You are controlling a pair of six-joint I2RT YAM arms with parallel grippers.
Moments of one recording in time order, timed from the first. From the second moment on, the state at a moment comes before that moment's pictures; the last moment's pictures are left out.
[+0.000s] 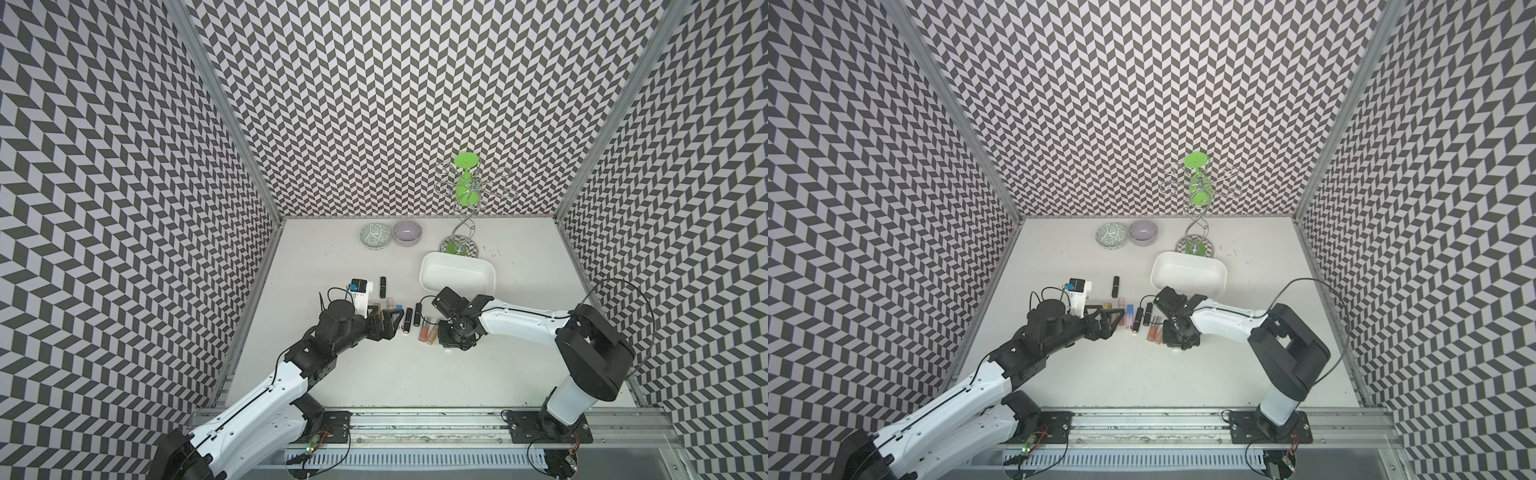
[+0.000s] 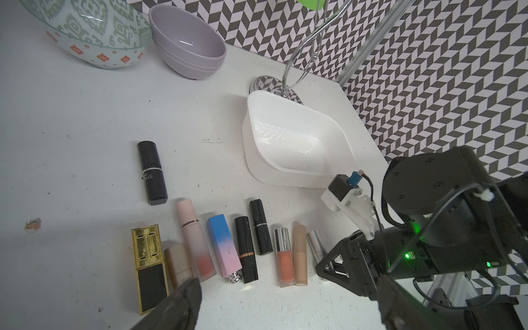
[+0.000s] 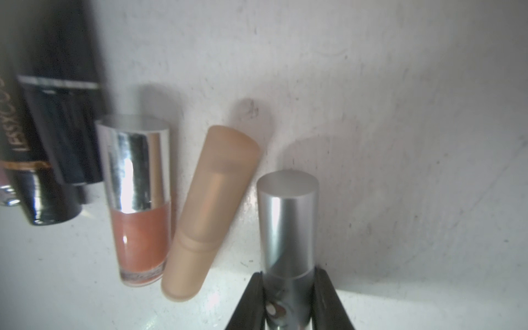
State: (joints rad) left arm -0.62 0.82 0.47 -0.06 0.15 -0.53; right arm 0.80 1.68 0.96 -0.65 -0.04 0.83
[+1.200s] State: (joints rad) left arm -0.56 1.21 0.89 0.20 0.71 -0.72; right arm 0.48 1.20 0.92 -0.24 -0.78 0.64
